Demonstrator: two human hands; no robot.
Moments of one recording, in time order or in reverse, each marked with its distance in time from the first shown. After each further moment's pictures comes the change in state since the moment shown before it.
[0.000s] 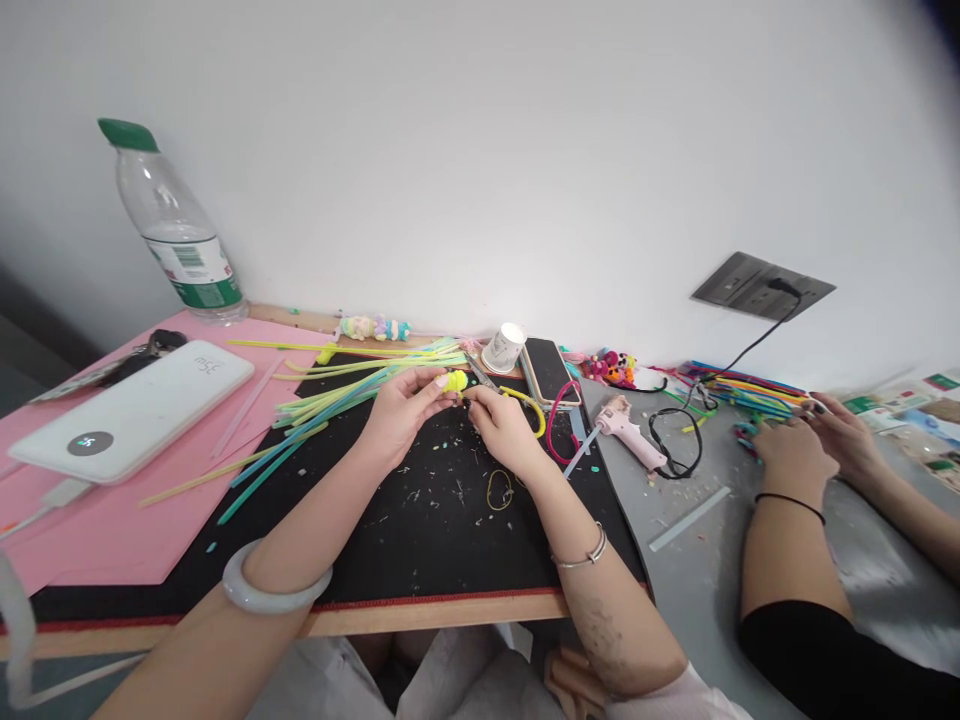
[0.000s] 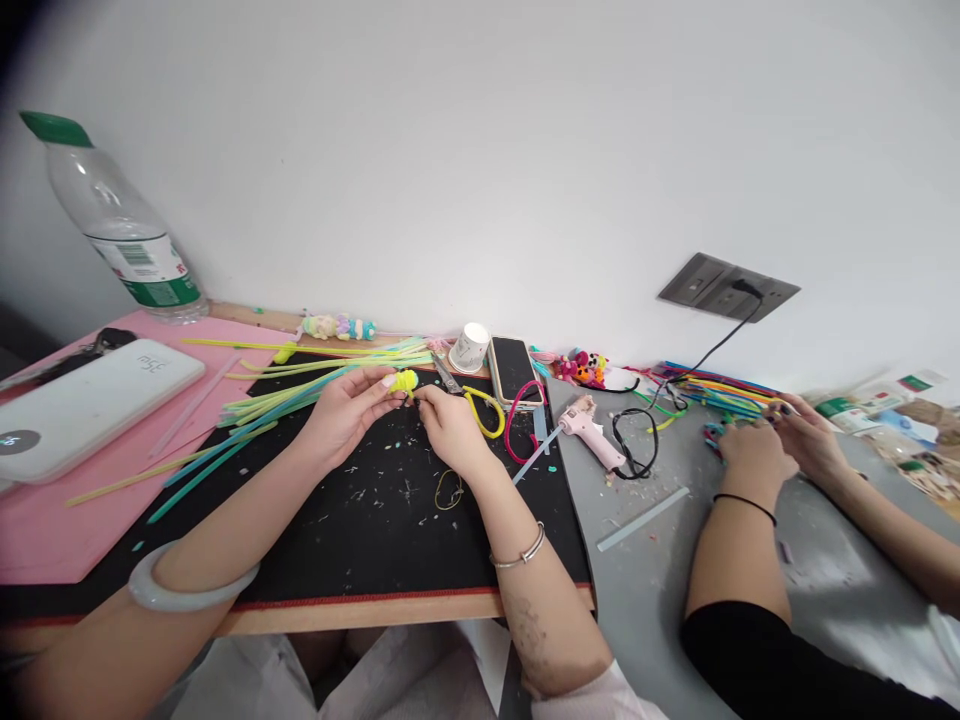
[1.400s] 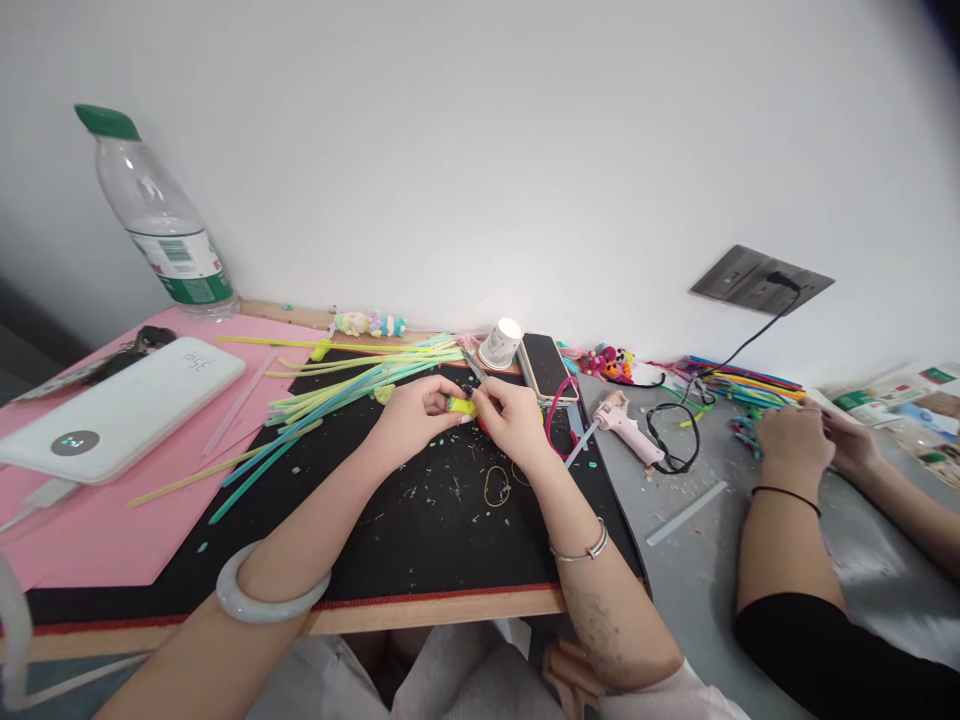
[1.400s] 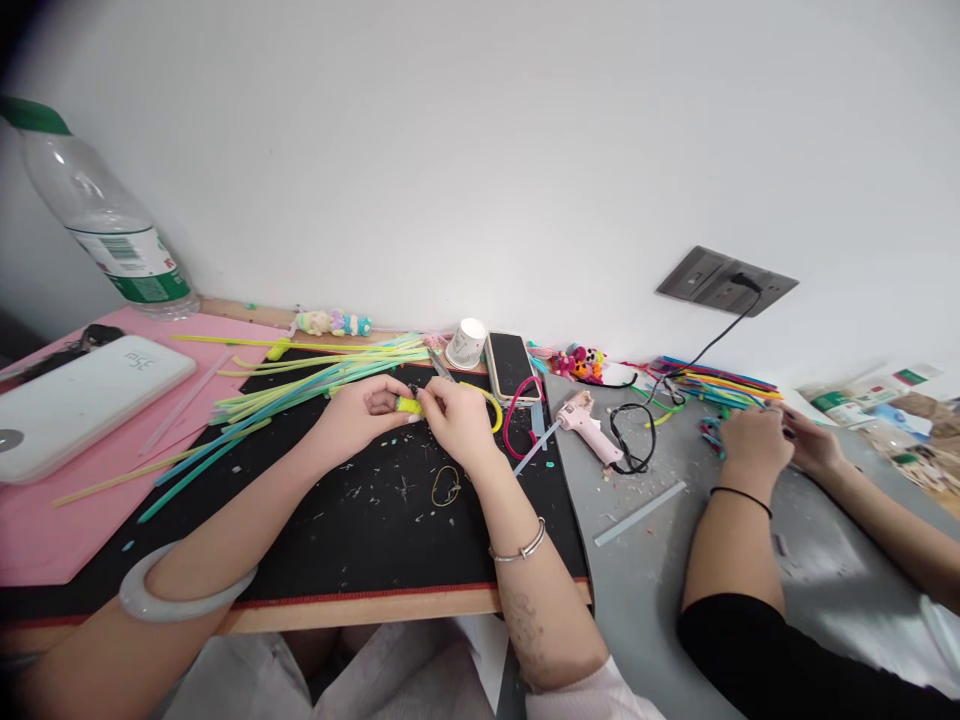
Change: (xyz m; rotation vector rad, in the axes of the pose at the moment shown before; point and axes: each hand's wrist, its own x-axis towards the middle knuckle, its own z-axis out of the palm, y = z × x) left_hand -0.002 -0.007 -0.004 0.622 -0.256 0.115; right_hand -0.002 -0.007 -0.013 -0.102 0.162 -0.011
